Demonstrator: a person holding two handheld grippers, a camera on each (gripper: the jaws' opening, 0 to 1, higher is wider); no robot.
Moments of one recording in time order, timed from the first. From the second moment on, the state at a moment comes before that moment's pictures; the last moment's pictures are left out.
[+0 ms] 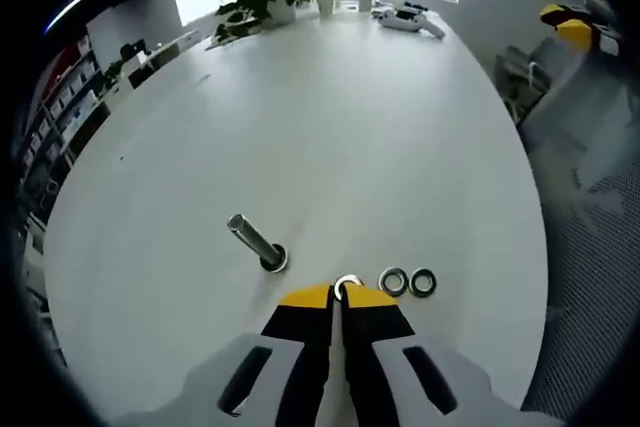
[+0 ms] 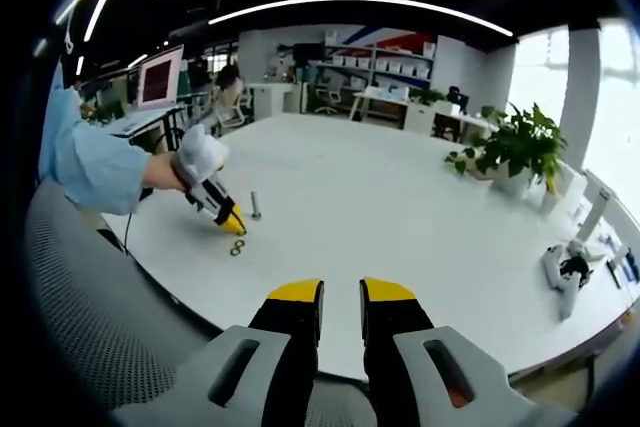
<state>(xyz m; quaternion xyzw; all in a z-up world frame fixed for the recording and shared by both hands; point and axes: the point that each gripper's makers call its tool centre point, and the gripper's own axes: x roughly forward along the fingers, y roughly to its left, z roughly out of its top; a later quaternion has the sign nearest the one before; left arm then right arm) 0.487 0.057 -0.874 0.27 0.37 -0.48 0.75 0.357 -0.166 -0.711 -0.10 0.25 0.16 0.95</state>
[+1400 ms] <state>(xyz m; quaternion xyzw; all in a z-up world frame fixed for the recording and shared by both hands) 0.540 0.063 -0.809 0.24 0.33 -0.46 0.79 0.358 -0.166 -0.710 -0.09 0.25 0.15 0.95</state>
